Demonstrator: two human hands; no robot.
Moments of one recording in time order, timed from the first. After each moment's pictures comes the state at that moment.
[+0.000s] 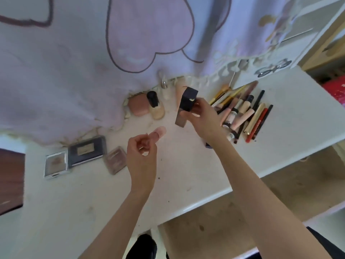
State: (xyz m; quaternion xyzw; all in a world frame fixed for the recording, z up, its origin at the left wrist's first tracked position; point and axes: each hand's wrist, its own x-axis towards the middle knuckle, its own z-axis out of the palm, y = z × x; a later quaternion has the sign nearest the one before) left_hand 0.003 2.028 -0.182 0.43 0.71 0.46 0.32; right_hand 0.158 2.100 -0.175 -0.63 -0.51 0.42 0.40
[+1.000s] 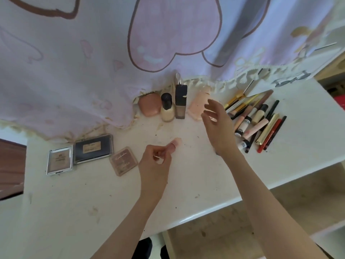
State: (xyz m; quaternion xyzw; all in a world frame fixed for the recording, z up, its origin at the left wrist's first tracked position) left_hand -0.013 2.028 -0.196 0.43 0.72 0.39 0.38; right_hand 0.142 2.104 -0.180 -0.66 -0.51 0.36 0.41
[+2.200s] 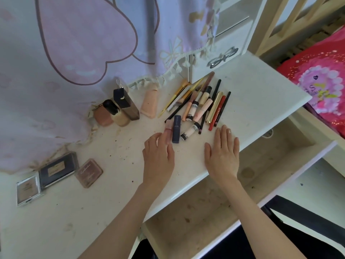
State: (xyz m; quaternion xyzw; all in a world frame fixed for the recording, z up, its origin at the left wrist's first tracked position) left_hand 0.085 2.021 -0.206 0.75 0.62 0.15 0.19; right_hand 0.238 1.978 -0.259 -0.84 -0.52 0.09 0.07
